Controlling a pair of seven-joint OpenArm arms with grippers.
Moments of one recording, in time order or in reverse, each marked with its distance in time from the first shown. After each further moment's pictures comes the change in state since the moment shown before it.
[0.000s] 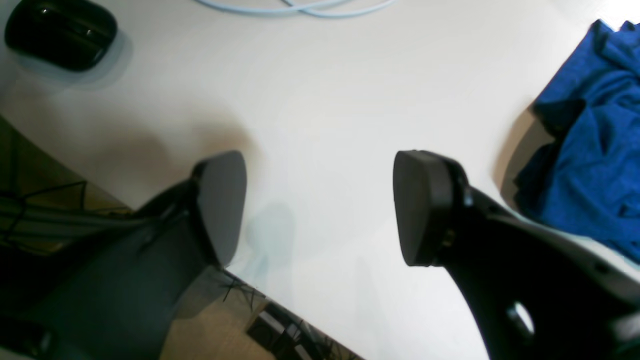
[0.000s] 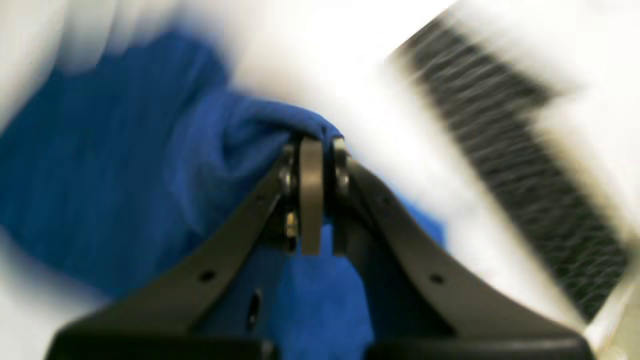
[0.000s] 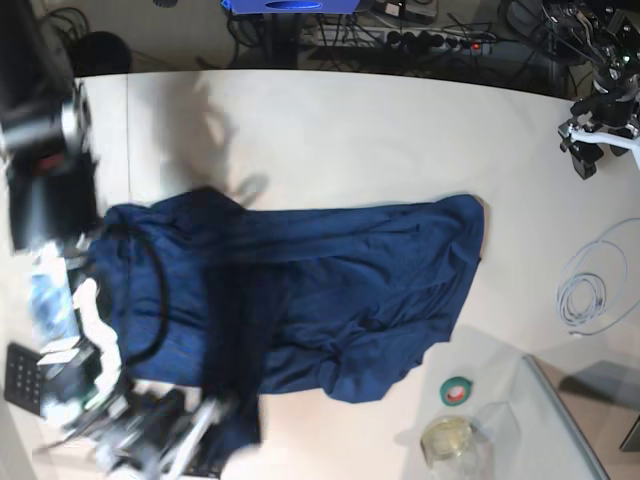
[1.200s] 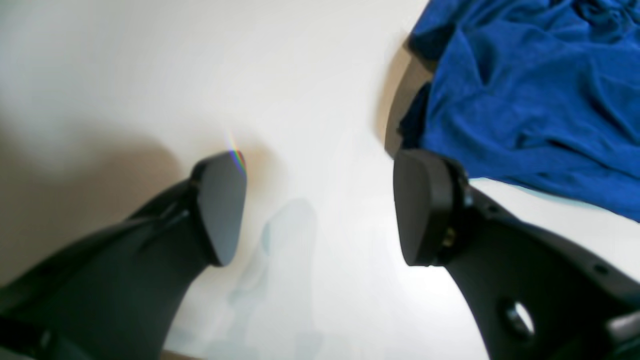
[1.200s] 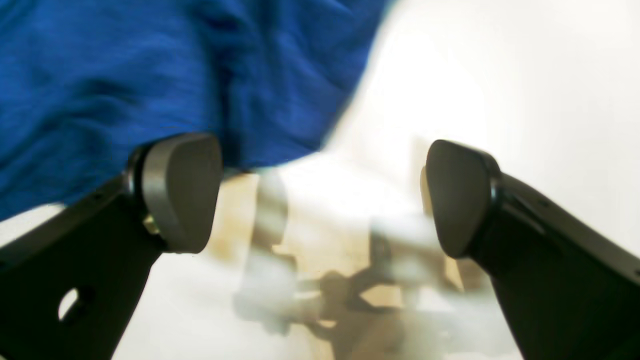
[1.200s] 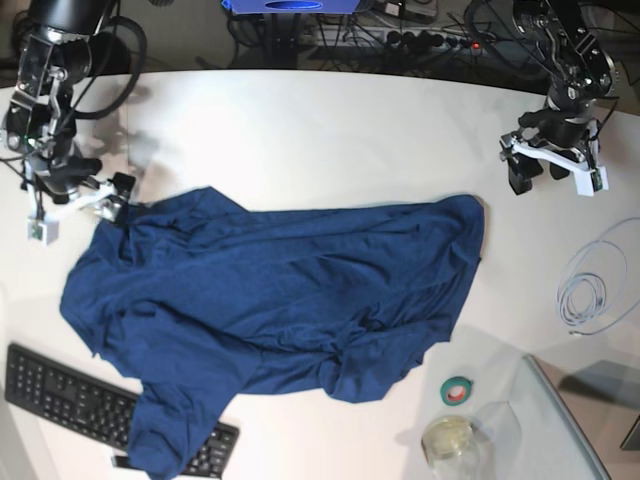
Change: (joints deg) left arm 0.2 1.0 13.2 -2.7 0.1 0.0 -0.4; right arm -42.3 -7.4 37.1 4.8 -0.5 -0.5 10.0
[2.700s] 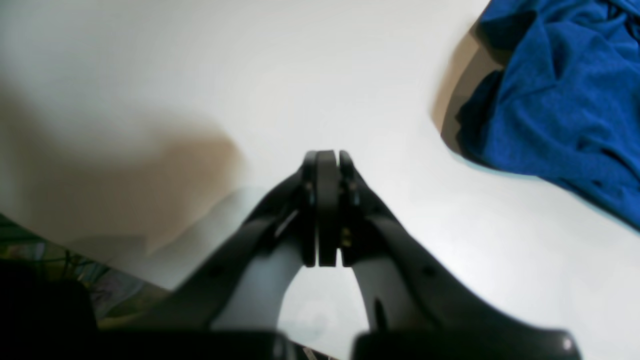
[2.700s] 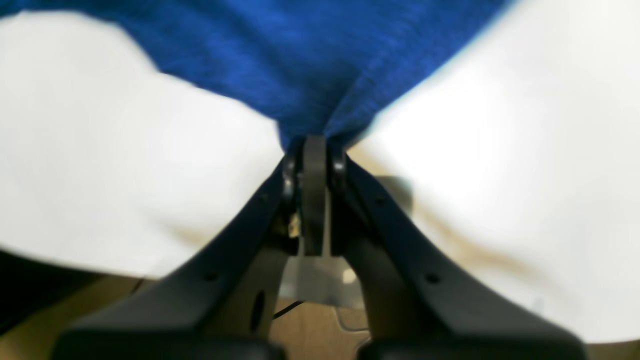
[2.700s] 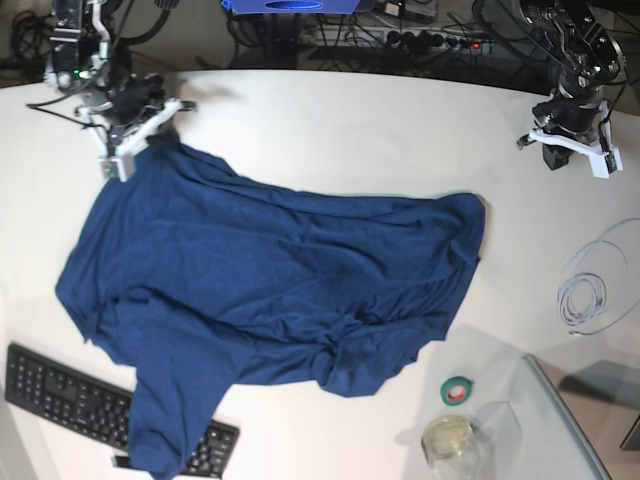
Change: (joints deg) left arm 0.8 -0.3 -4.5 -1.6 0.0 0.0 0.0; right arm -15.6 -0.9 -16.7 10.3 0.3 0.3 -2.6
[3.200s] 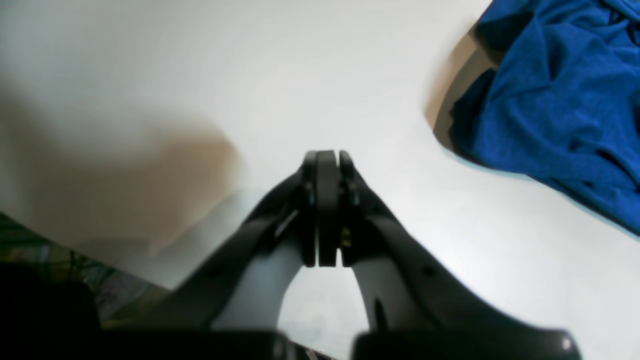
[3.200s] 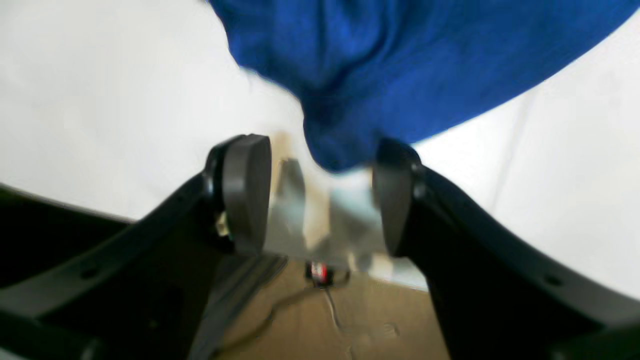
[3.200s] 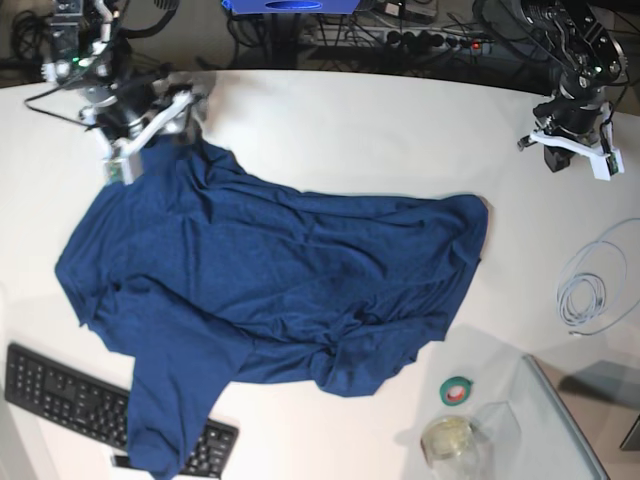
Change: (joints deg) left arm 0.2 -0.1 1.7 1.6 0.2 0.2 0.2; right arm -2.7 -0.9 3.3 10.1 1.3 0.5 -2.9
